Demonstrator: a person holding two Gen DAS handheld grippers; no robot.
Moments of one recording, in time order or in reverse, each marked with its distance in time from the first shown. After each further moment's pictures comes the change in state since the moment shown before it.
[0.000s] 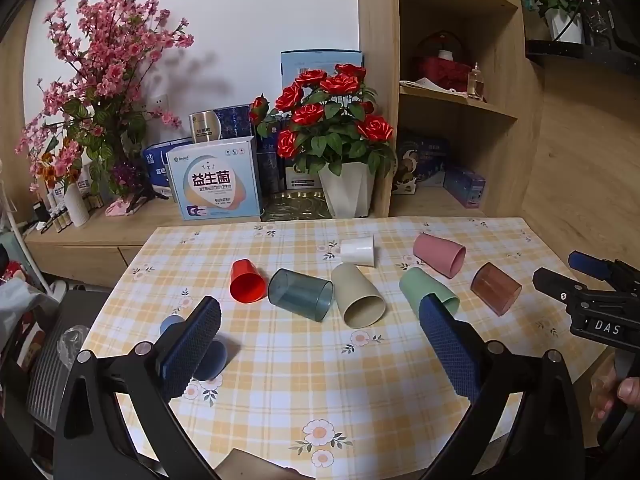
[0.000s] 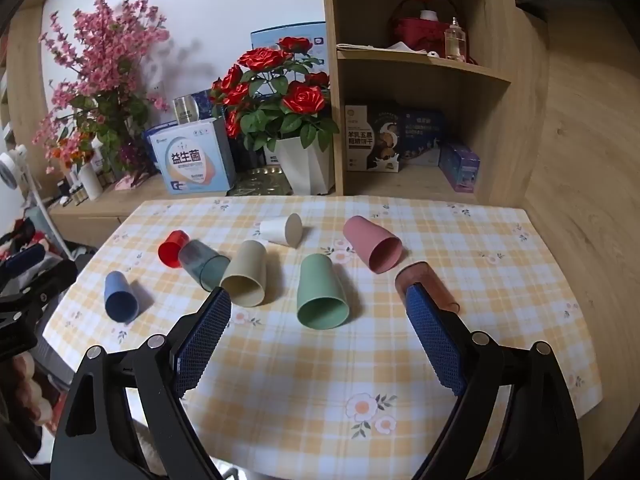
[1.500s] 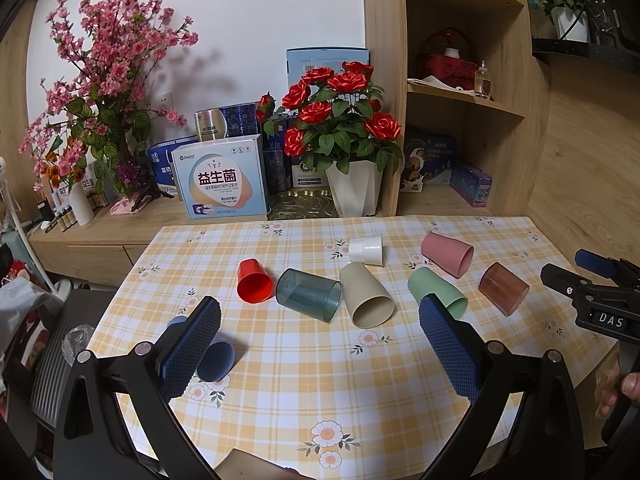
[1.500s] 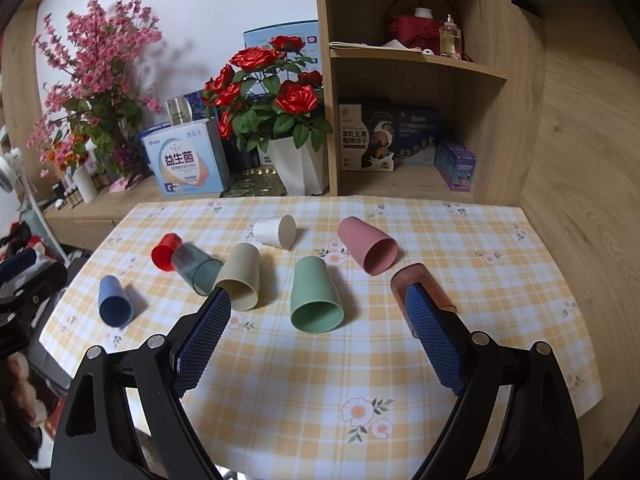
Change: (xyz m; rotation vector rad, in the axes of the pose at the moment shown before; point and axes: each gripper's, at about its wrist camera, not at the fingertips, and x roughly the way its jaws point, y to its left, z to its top) left arm 0.002 0.005 -0.002 0.002 0.003 0.015; right arm 0.005 -0.005 0.003 0.009 -0.014 -0.015
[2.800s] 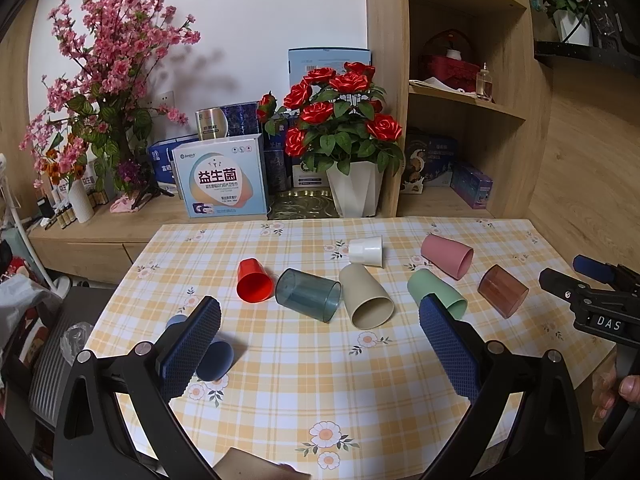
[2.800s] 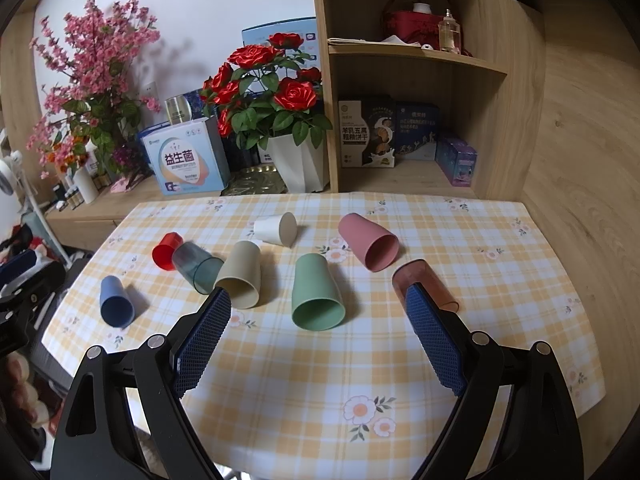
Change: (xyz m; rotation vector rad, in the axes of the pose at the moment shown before) left arm 0.002 0.004 0.002 -0.010 0.003 -0.004; right arm 0.002 0.000 -0.001 0.009 0.006 0.007
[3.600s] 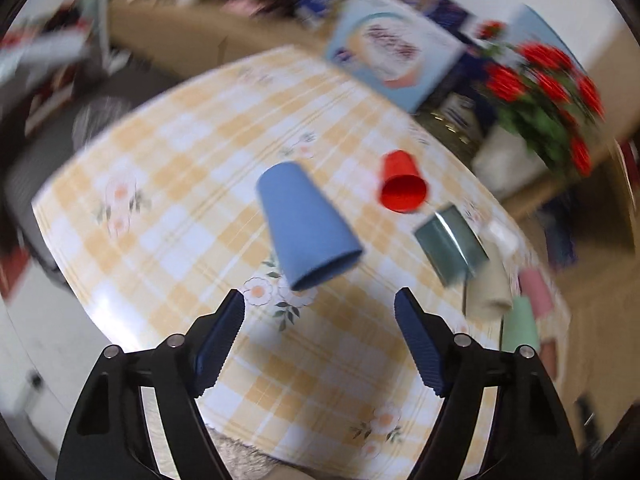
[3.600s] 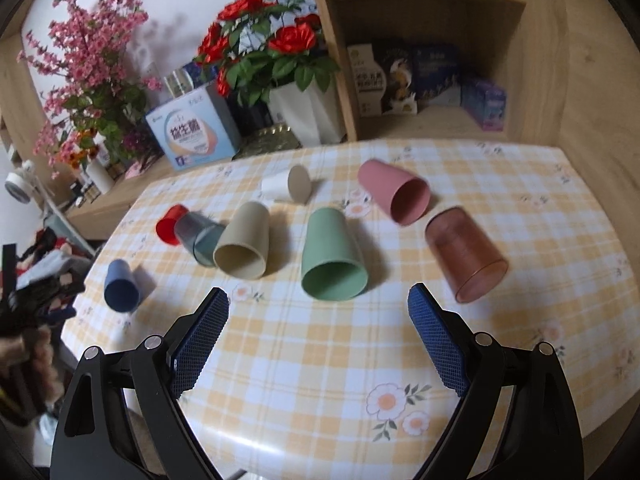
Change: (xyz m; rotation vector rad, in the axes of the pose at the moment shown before) left arm 0.101 0.191 -0.082 -0.718 0.413 0.116; right arm 0.073 -0.019 -0.025 0.076 0.165 0.129
